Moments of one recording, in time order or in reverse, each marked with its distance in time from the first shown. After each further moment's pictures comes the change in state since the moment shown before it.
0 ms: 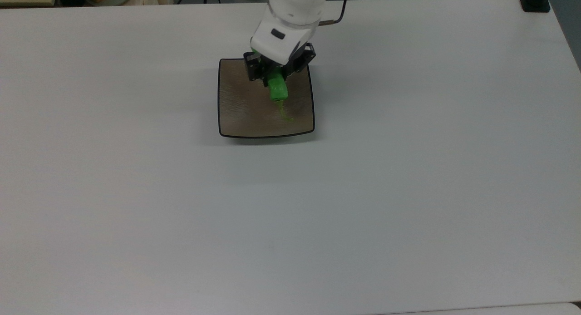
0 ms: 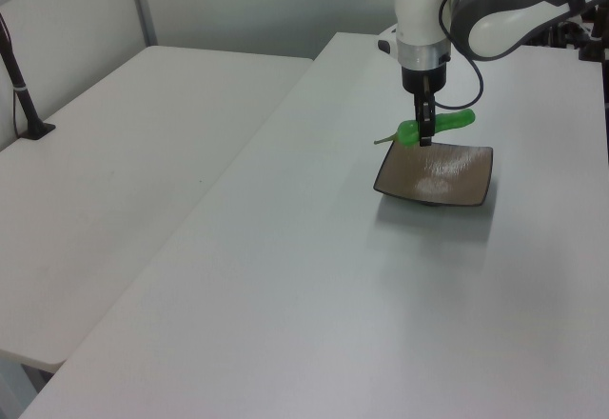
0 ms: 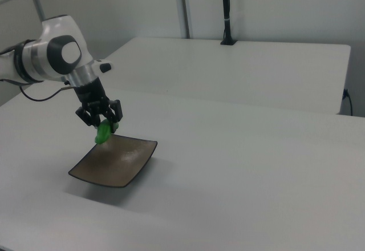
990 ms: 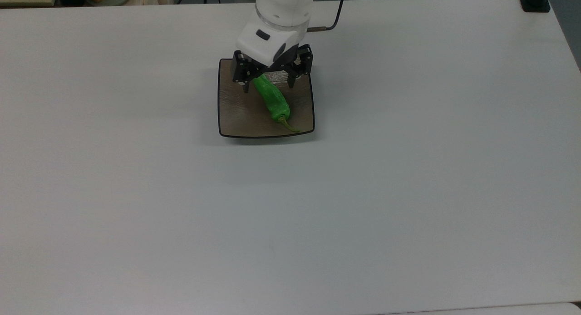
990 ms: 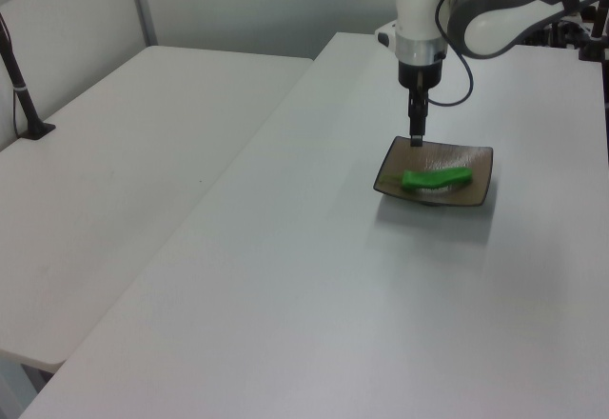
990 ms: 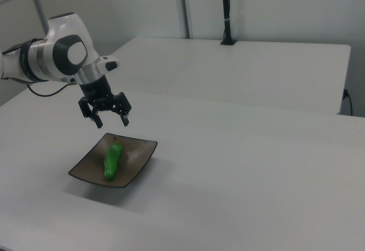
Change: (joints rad) arm -0.025 0.002 -0.009 0.003 0.032 0.069 0.048
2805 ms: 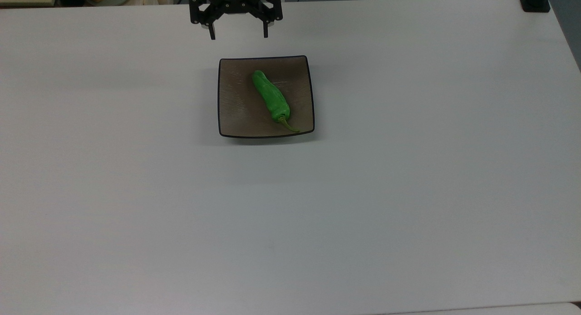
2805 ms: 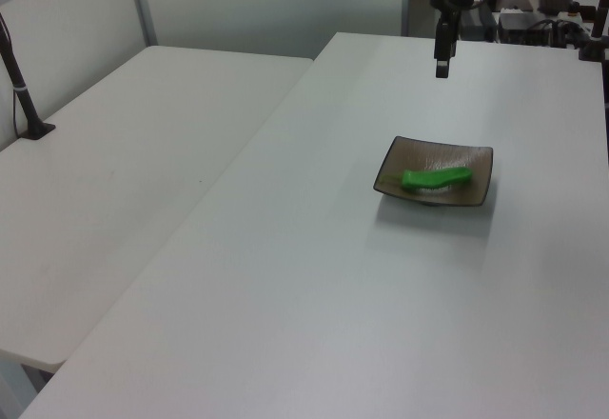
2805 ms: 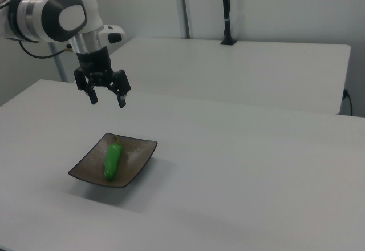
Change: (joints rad) arm -0.041 -0.146 -0.090 0.096 0.180 -0.245 -0.057
